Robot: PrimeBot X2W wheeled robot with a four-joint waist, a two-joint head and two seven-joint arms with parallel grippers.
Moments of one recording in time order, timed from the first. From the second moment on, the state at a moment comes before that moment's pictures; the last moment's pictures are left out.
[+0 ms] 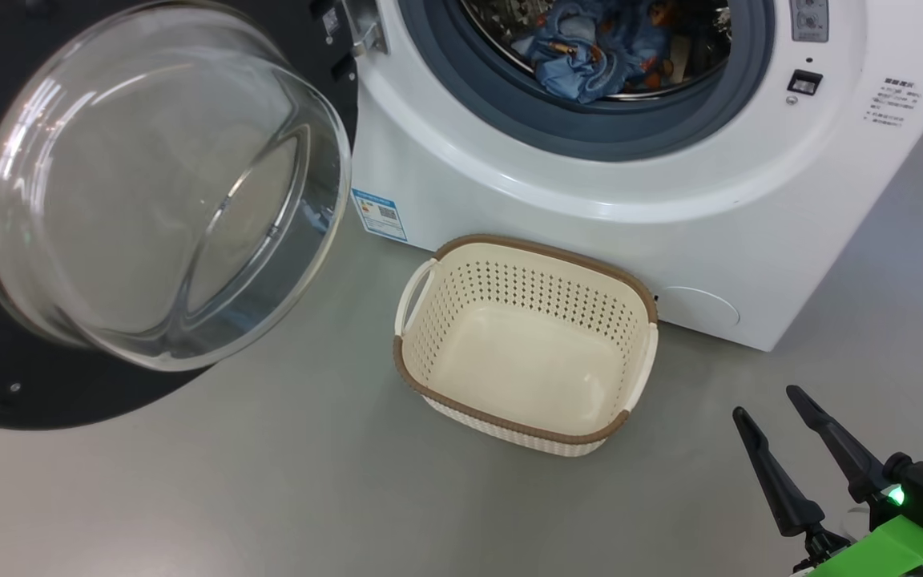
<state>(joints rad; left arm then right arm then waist) -0.63 0.43 0.54 0.46 -1.16 -0.06 0.23 0.00 -0.41 0.21 0.05 0.49 0.13 -0.26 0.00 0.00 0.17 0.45</state>
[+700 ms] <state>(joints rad) -0.64 0.52 0.46 0.59 -1.23 0.08 0.62 0.00 -0.42 0.21 0.04 0.49 0.13 -0.26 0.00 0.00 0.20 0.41</state>
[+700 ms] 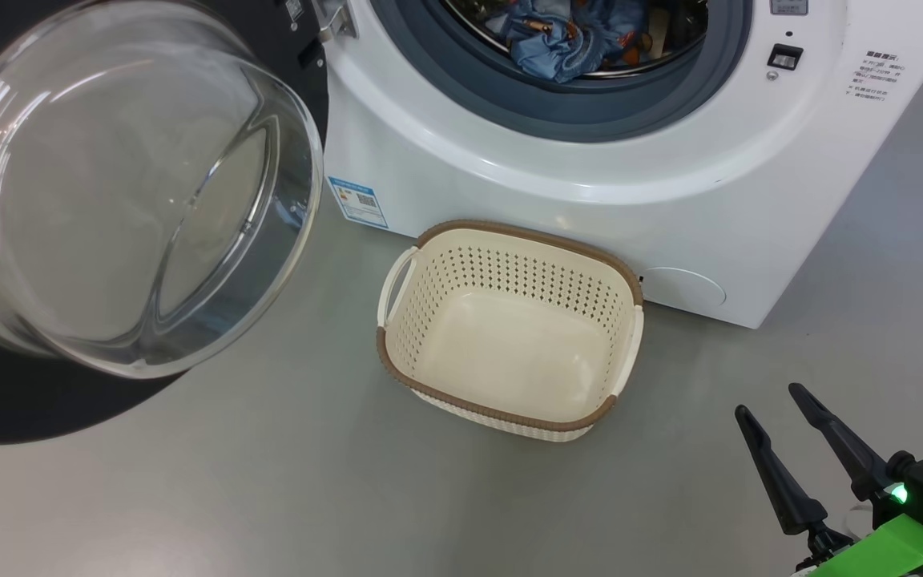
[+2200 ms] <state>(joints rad) -0.47 0.42 0.17 0.07 -1.39 -0.07 1.08 0.03 -0.38 0.18 0.05 0.49 0.13 -0.26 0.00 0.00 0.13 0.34</state>
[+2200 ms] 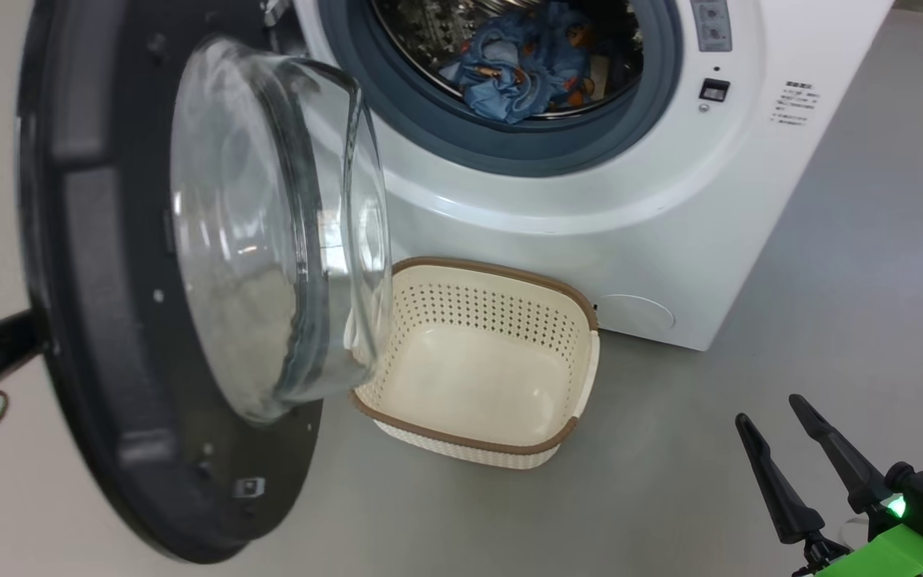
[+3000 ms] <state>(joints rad) -0.63 0.25 -0.06 0.04 -1.31 -0.09 1.05 -0.02 -0.36 0.15 0.04 0.49 0.13 -0.26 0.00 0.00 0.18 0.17</state>
